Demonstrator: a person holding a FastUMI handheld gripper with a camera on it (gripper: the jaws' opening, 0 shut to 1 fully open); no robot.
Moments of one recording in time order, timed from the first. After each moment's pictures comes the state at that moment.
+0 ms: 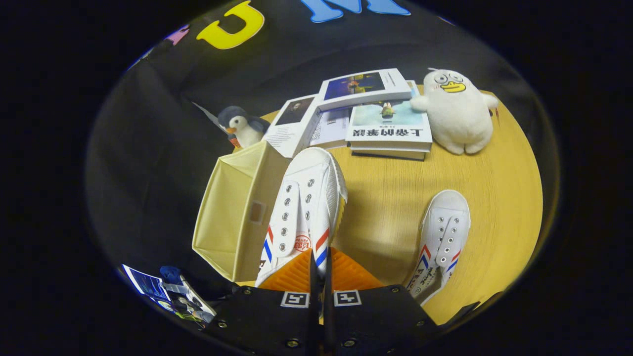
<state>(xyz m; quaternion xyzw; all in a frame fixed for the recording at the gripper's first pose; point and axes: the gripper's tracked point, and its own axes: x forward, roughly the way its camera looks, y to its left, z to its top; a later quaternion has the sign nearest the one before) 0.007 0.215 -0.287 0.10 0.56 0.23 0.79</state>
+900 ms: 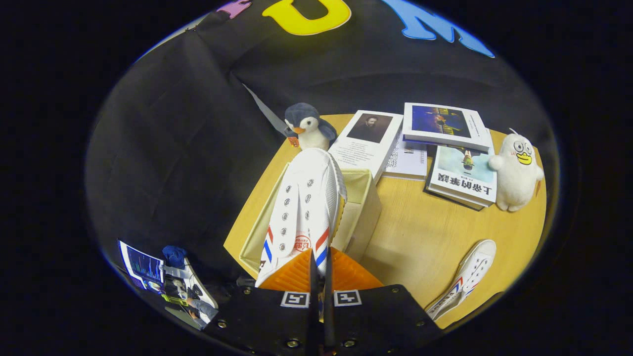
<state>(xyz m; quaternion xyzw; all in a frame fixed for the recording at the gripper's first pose) 0.013 0.353 -0.240 0.03 0.54 0.34 0.77</state>
